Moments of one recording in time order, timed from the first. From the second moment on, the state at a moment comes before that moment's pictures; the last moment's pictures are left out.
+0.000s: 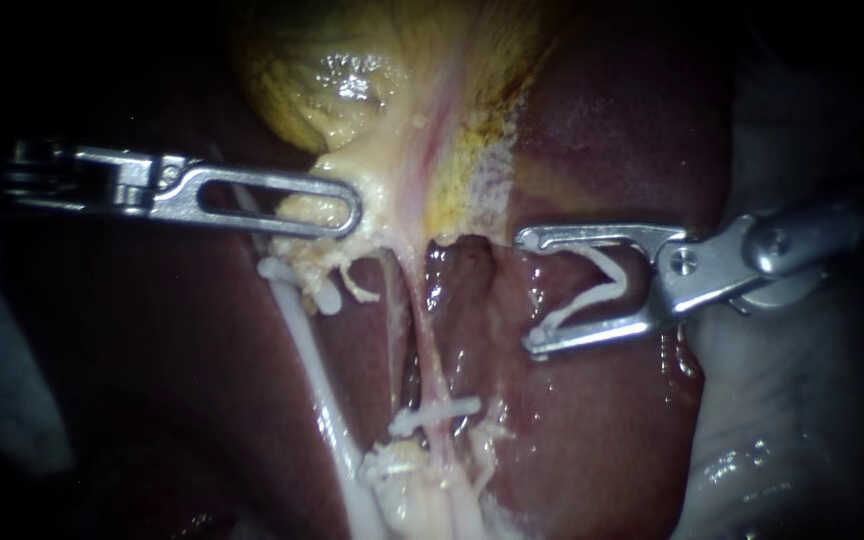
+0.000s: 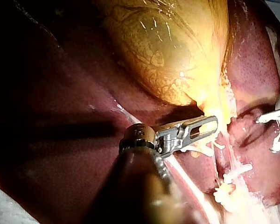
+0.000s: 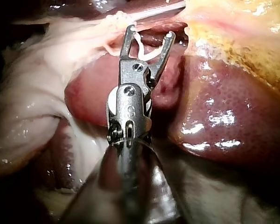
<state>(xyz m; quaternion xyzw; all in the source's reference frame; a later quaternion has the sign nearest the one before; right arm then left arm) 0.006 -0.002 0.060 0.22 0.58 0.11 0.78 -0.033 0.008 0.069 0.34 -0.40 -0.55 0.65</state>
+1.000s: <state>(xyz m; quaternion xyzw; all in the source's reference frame) 0.015 -0.008 0.066 0.38 0.53 0.23 0.72 -0.033 0.007 0.068 0.34 -0.40 -0.55 0.65</state>
